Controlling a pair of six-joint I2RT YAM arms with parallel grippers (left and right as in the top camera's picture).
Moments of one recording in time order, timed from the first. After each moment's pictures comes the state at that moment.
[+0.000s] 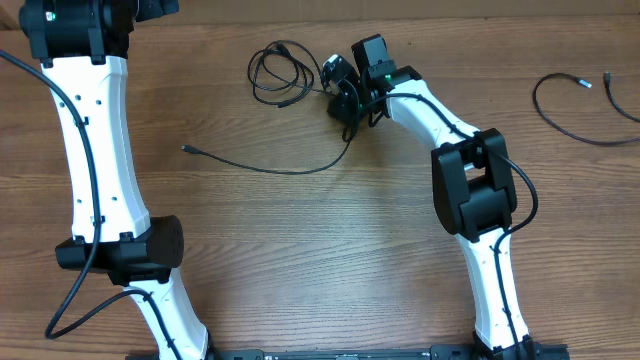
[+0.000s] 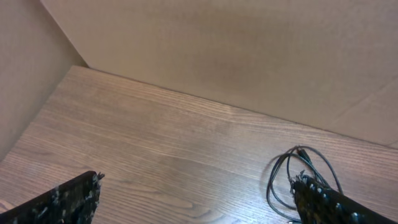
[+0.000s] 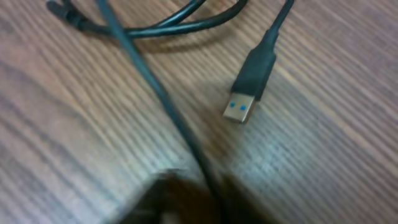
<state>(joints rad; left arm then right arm) 0.04 2.09 2.66 -1.25 -0.22 -0.18 0.36 2.48 1.98 -0.55 -0.31 -0.38</state>
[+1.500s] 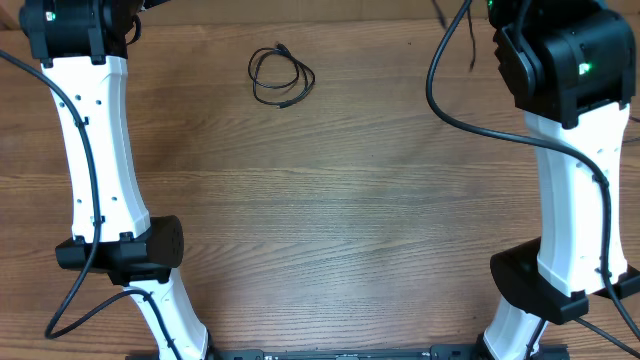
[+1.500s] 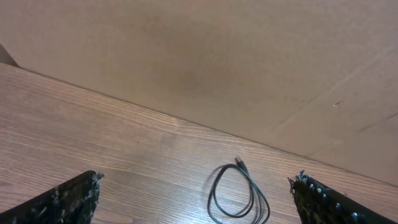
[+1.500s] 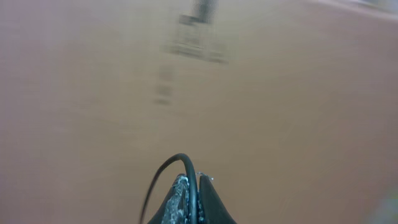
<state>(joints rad) 0.04 2.09 2.66 -1.16 -0.04 -0.31 0.36 1.95 2.74 -0.78 0.50 -0.19</state>
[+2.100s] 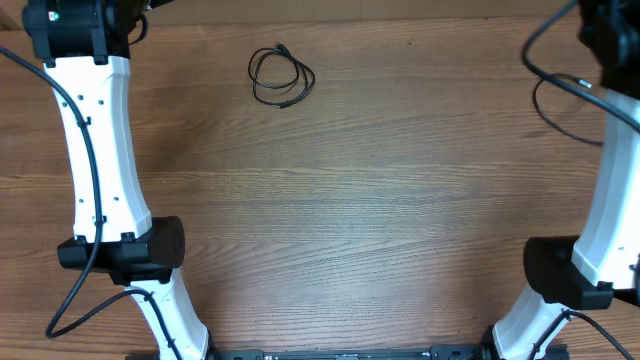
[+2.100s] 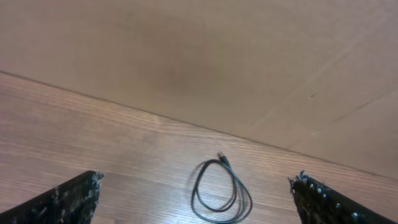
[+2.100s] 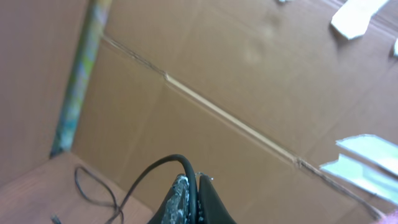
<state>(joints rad) 0.03 2.09 2.66 -1.15 0.03 -0.31 0.06 1.93 2.74 -1.11 1.30 -0.14</state>
